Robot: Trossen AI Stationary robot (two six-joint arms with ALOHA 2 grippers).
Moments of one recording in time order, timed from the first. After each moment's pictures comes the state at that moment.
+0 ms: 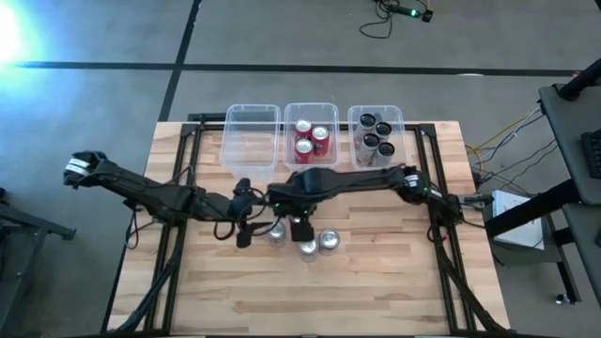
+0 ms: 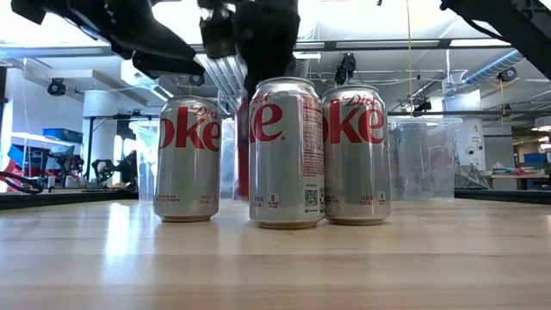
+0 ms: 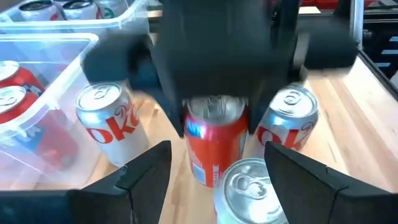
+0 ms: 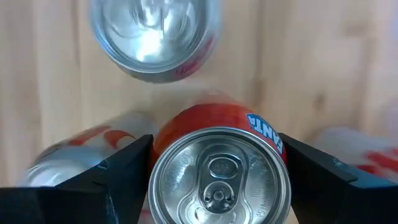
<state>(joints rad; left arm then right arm) -0.27 1.06 0.59 0.03 -0.34 -0.12 0.06 2.32 2.28 -1.29 -0.07 0.00</state>
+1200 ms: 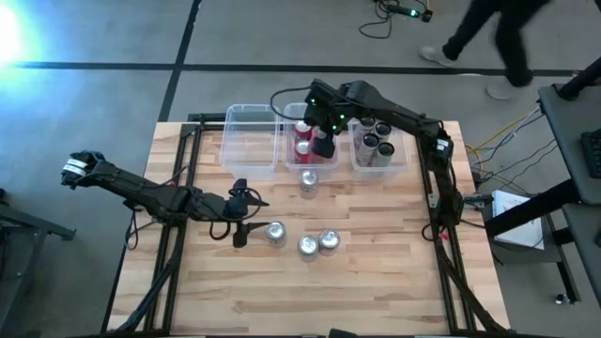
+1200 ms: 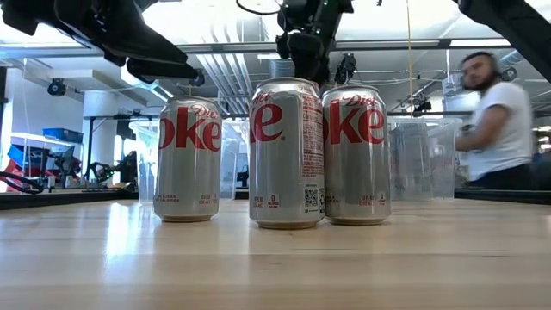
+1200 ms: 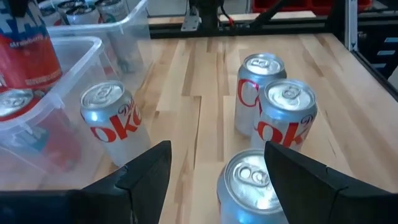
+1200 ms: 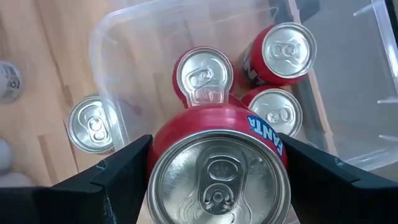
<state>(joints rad) -0.27 1.00 0.52 0.07 -0.33 -0.09 -0.43 2.11 2.23 -1.33 -0.07 -0.19</state>
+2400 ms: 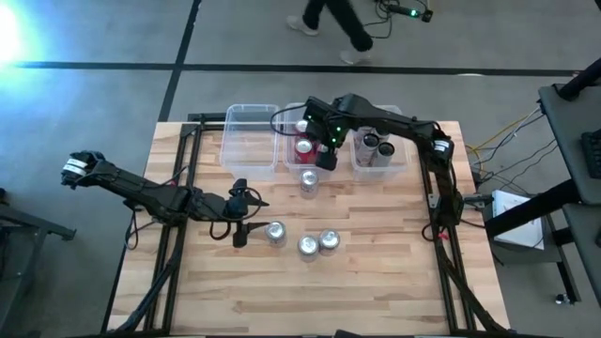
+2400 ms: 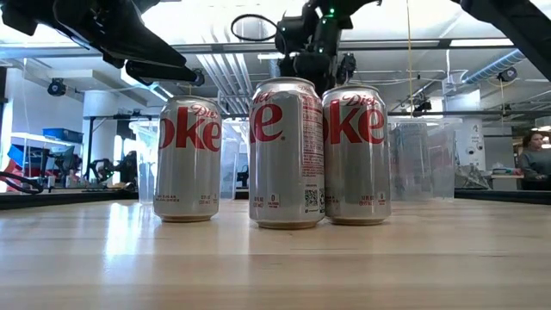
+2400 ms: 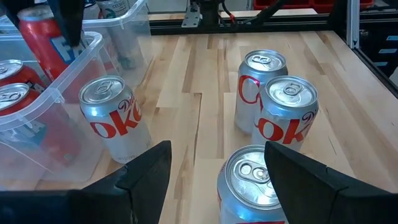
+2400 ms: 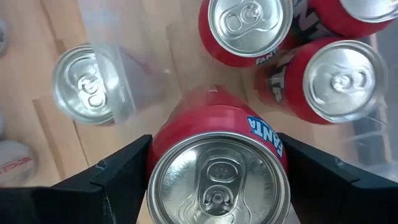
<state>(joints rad) -0.27 1.00 0.52 0.06 -0.33 -0.11 -0.43 2.08 2.04 -1.30 -0.09 -0.18</state>
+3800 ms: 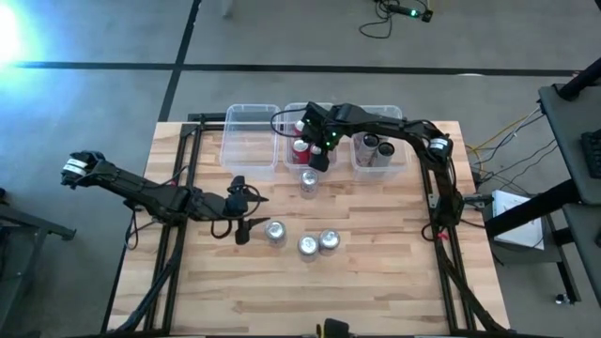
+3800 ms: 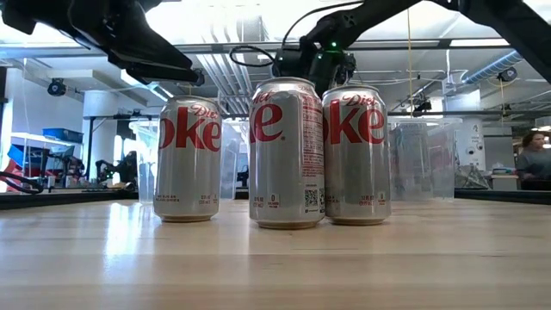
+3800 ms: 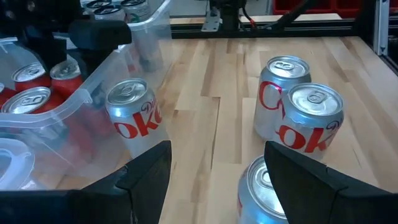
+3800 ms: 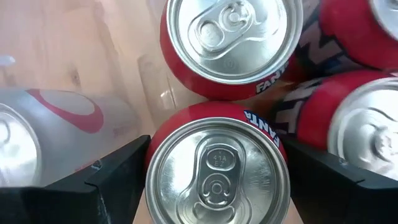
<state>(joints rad) -0.27 1.00 0.52 0.07 -0.41 -0.11 -0.46 2.09 1.81 -0.94 -0.11 -0.19</state>
